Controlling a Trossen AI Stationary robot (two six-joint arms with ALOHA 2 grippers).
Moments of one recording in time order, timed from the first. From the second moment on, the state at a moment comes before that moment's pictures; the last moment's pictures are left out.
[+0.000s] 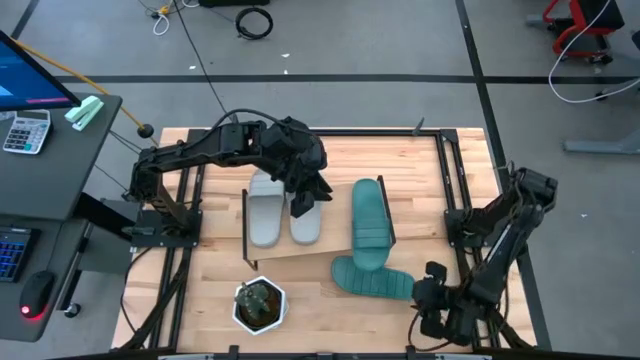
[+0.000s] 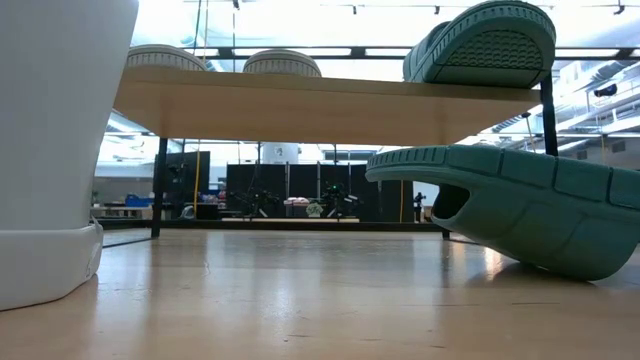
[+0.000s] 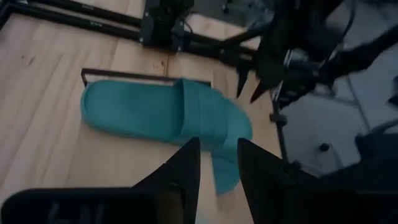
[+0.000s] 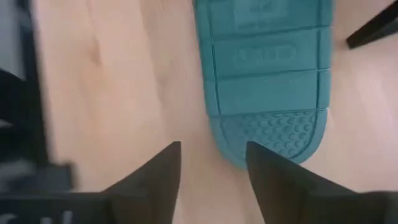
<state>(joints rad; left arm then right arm) 0.07 1.71 2.01 -0.94 0.24 -0.22 1.07 1.56 0.92 -0.71 0.44 1.30</state>
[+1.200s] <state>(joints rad) 0.03 1.71 2.01 -0.89 0.21 -0.36 0.96 1.69 0.85 -0.57 0.57 0.96</state>
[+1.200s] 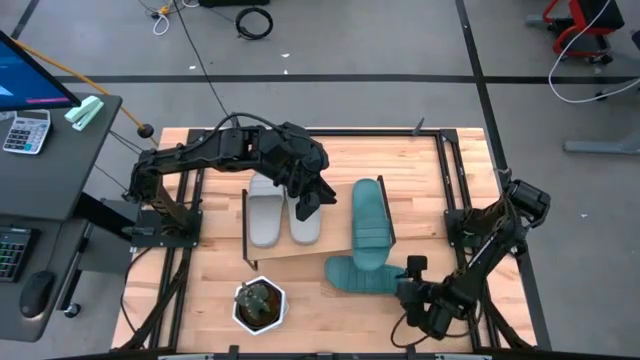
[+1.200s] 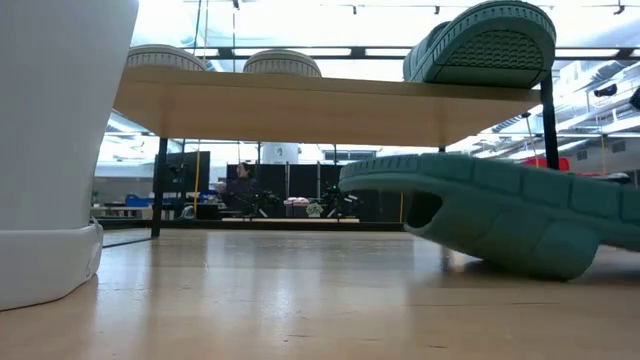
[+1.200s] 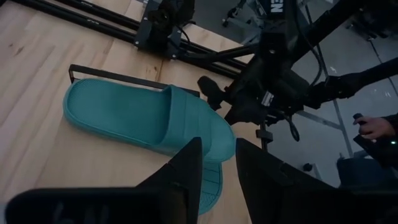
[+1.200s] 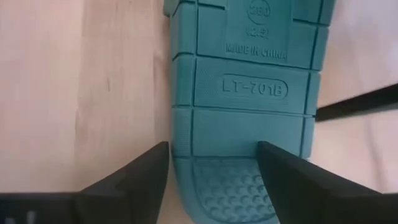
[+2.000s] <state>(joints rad) 0.03 1.71 2.01 -0.89 0.21 -0.35 0.97 1.69 0.75 -0.40 0.54 0.99</state>
